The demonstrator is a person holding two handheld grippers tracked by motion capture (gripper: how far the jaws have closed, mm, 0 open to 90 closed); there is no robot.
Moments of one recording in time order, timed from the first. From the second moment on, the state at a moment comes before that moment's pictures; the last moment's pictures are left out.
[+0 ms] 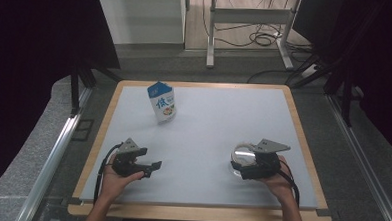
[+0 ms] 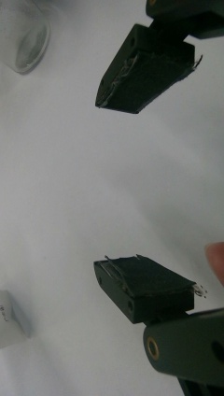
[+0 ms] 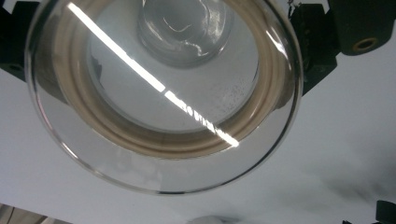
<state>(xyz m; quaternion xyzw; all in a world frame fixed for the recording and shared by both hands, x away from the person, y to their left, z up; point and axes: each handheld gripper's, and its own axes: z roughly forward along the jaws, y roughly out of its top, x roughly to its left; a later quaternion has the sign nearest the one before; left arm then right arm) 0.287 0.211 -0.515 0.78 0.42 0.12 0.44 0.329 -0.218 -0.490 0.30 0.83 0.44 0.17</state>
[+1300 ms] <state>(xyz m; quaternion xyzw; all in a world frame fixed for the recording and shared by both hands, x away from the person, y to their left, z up) 0.279 0.210 -0.510 0.78 0.42 0.13 0.45 0.265 -0.270 -0.449 0.36 0.76 0.48 0.23</state>
